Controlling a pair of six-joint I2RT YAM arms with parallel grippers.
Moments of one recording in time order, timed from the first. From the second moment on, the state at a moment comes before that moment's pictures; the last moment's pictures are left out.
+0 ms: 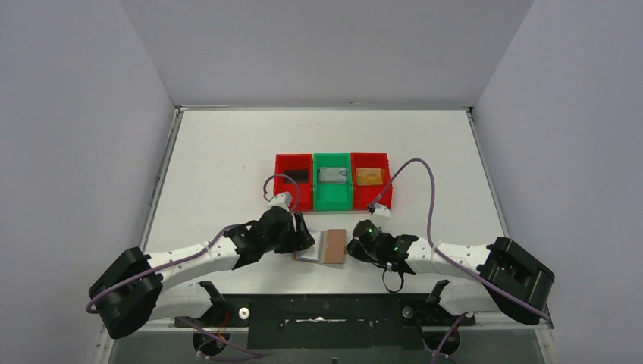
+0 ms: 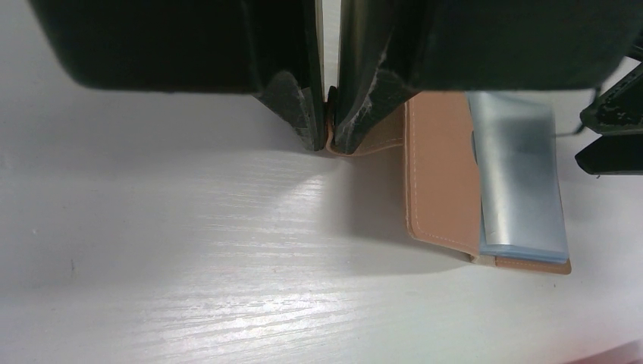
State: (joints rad) left arm -0.87 1.20 0.50 -0.09 -0.10 -0.93; right arm 0.95 1.27 0.44 -0.08 0.29 1.03
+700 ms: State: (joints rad) left arm -0.89 1.24 0.51 -0.09 -0.06 -0.93; right arm 0.95 1.26 0.44 -0.11 0.30 1.04
